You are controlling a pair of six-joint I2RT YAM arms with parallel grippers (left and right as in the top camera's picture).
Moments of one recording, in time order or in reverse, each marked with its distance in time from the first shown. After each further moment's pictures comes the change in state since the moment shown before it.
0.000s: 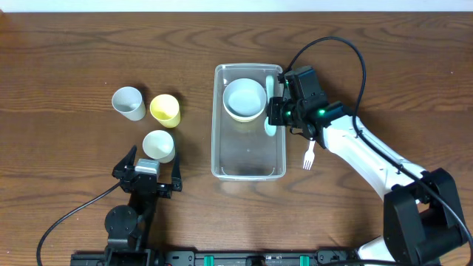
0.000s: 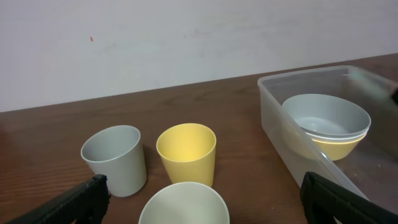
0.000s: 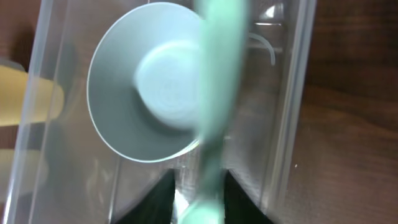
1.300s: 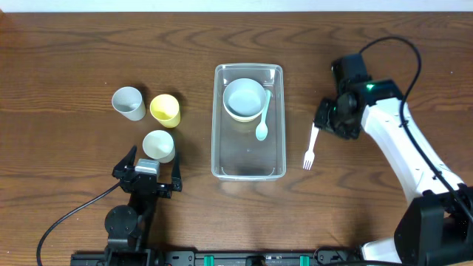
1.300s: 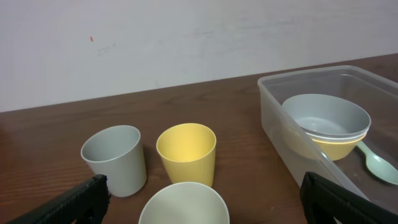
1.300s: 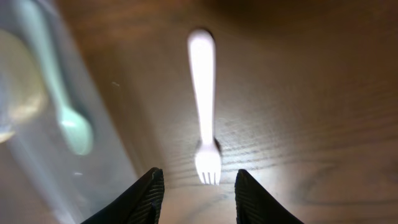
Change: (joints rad) left arm 0.000 0.000 0.000 0.000 0.000 0.000; right arm -0.234 -0.047 0.141 -0.649 0.132 0.124
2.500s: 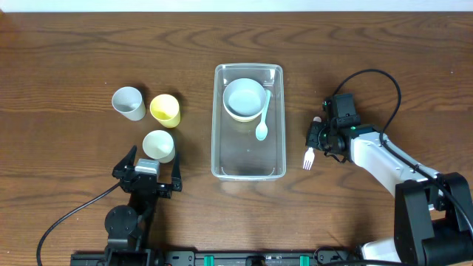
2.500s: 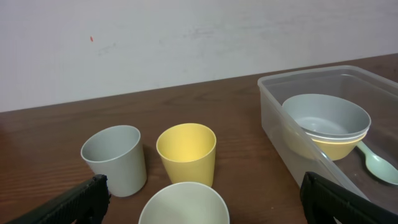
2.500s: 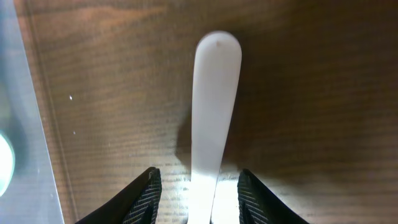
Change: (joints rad) left arm 0.000 0.000 0.000 0.000 0.000 0.000; right arm 0.005 0.000 -0.427 0.649 -0.032 -0.135
